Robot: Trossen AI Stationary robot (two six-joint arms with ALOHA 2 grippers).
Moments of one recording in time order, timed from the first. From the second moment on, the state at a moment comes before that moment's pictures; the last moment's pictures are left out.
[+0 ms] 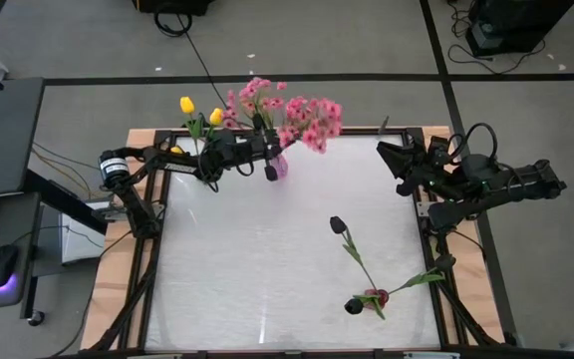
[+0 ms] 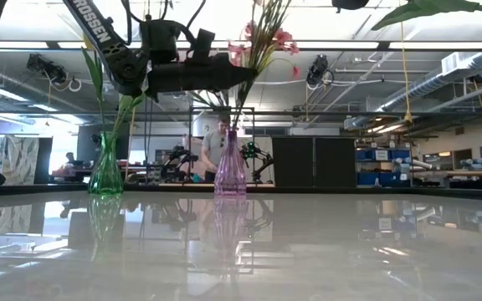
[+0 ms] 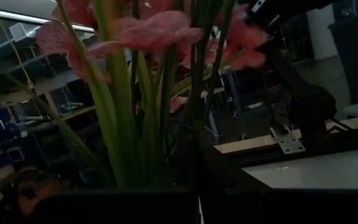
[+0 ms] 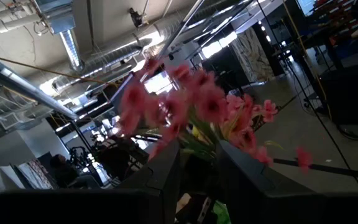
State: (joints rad) left arm 0.46 1.70 0.81 1.11 0.24 0.27; right arm 0.18 0.63 0.72 0.16 0.69 0.40
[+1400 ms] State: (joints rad) left arm 0.46 1.69 0.81 1.08 0.22 0.24; right arm 0.18 0.63 0.72 0.16 0.69 0.40
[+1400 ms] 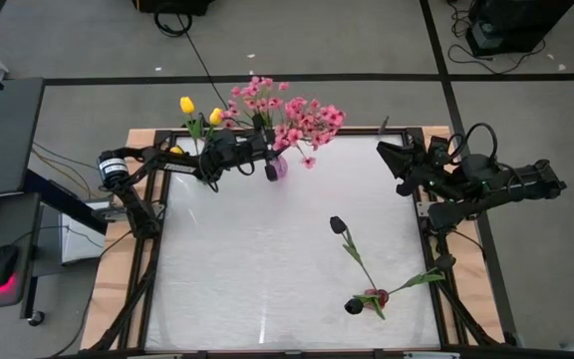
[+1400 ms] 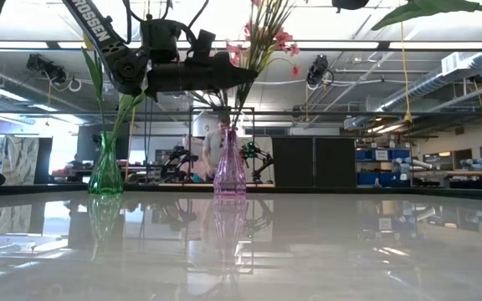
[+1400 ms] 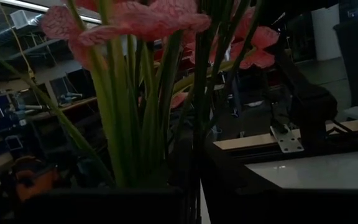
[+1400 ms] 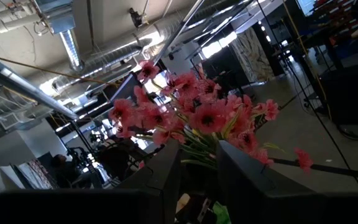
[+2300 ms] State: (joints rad) left arm 0.46 1.69 0.81 1.07 0.23 0.20; right arm 0.18 0.63 0.72 0.16 0.69 0.40
